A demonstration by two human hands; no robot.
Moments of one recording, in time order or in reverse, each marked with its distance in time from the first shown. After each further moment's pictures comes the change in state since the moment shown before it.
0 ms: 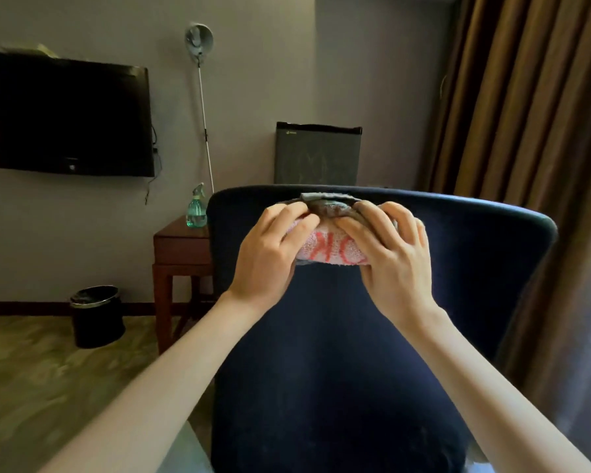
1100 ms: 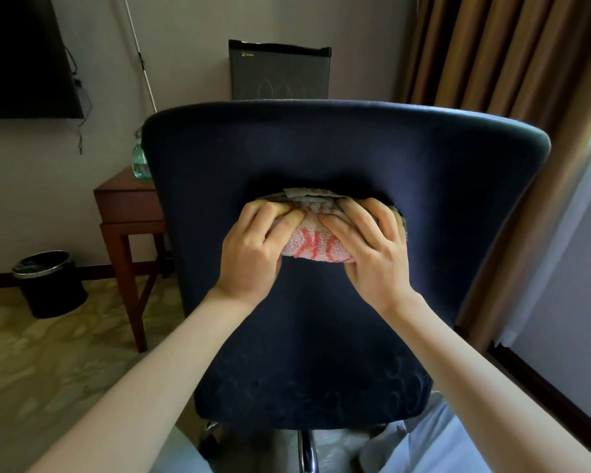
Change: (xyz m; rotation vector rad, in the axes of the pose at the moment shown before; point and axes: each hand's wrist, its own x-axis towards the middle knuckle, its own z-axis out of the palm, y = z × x) left_hand -0.056 0.011 0.063 -0.050 0.061 -0.023; right_hand -0.080 0.014 0.059 0.056 0.048 0.004
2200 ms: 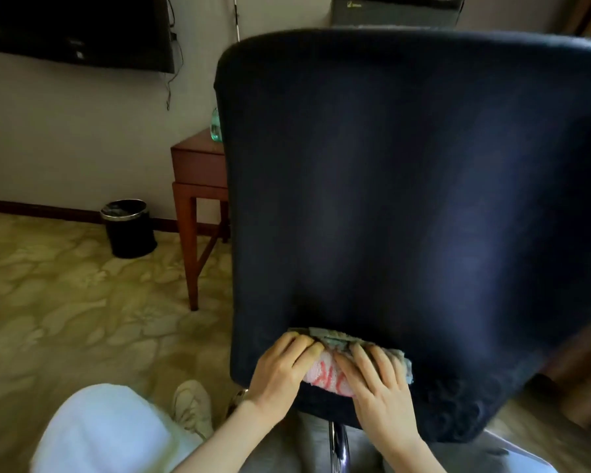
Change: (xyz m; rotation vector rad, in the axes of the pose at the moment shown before) left_hand -0.231 -0.026 0.044 -0.090 -0.512 -0.294; right_hand -0.205 -0.080 0.105 0.093 -0.452 -0.003
